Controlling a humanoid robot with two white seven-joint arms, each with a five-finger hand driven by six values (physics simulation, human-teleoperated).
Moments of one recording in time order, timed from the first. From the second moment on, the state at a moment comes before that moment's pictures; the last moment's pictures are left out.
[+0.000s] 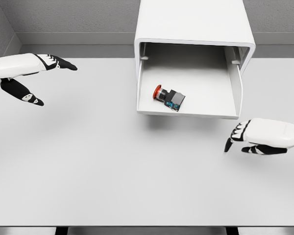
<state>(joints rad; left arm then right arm) -0.83 1.03 -0.77 -1.42 0.18 -0.61 -0.61 -0.18 -1.09 0.32 -1.76 0.08 -0.61 0.61</state>
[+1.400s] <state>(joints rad) -0.82 1.03 -0.77 -1.42 0.18 -0.61 -0.61 -0.26 -1.10 0.33 -1.76 0.02 -0.61 0.61</state>
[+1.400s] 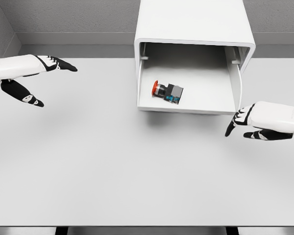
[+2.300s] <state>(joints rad) -0.82 1.03 -0.77 -1.42 0.18 -0.61 -0.61 -0.25 -1.08 0.35 -1.76 0.02 -0.61 0.61</state>
